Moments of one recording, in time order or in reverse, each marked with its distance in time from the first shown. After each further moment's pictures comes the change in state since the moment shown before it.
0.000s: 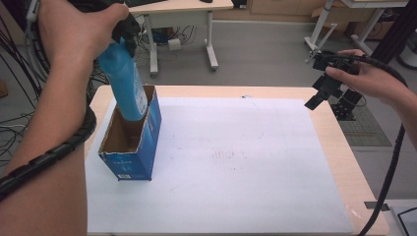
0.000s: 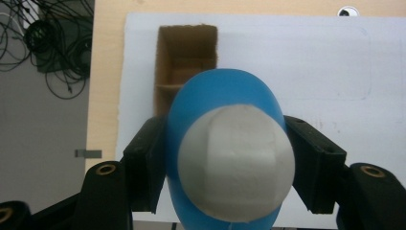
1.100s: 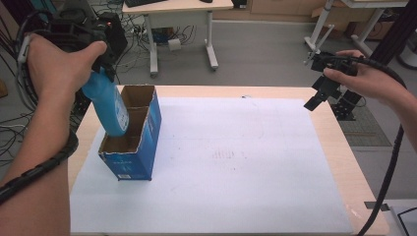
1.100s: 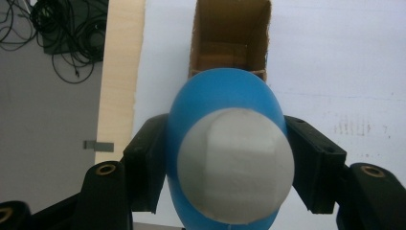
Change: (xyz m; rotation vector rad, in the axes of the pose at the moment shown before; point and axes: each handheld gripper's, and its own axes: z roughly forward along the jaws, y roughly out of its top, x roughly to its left) left arm 0.040 -0.007 0.064 0.045 0.024 -0.034; right arm 0.005 0.005 0.003 0.019 -0.018 0.000
